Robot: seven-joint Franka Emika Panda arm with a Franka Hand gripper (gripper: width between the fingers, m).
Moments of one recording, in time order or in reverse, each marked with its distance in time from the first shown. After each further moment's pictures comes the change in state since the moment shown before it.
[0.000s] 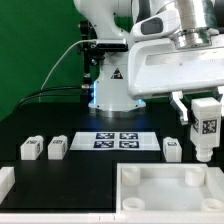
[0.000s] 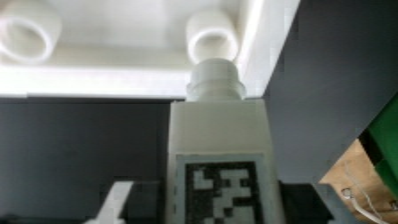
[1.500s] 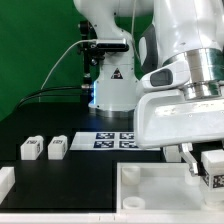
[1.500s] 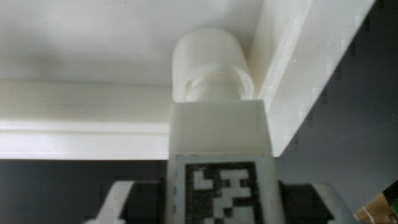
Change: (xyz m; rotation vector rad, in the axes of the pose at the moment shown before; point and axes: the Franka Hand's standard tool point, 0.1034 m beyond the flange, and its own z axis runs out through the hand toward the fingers) arm -0.020 -0.009 0.068 0.011 0.001 -0.013
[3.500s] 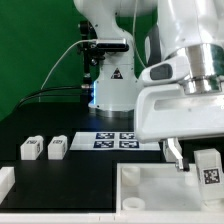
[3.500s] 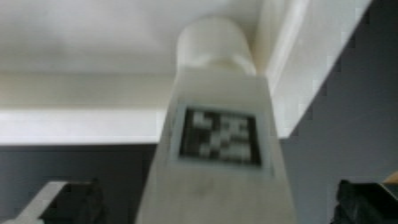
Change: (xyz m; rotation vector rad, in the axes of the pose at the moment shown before) arm 0.011 0.004 -0.018 -0.033 -0.026 0.042
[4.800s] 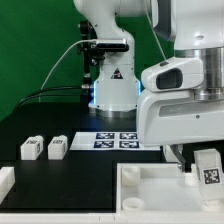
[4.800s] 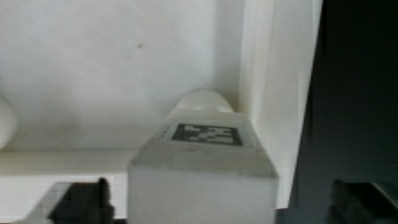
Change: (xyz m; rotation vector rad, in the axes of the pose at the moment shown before) arm -0.004 -0.004 0.012 0.025 -0.453 0.058
